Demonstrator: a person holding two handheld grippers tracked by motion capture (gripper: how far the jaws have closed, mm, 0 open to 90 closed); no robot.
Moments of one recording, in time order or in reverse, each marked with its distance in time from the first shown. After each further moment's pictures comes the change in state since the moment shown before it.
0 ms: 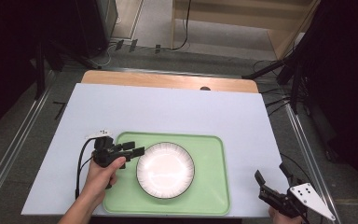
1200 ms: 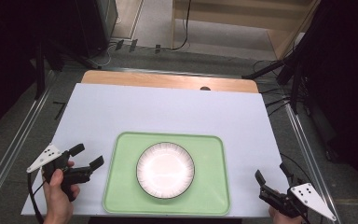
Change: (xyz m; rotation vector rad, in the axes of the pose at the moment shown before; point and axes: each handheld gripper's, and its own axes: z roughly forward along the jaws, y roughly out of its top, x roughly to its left) left arm 0.008 -0.036 -0.111 -0.279 0.255 0.183; right arm 0.000 0.001 0.000 -0.011 0.005 -0.001
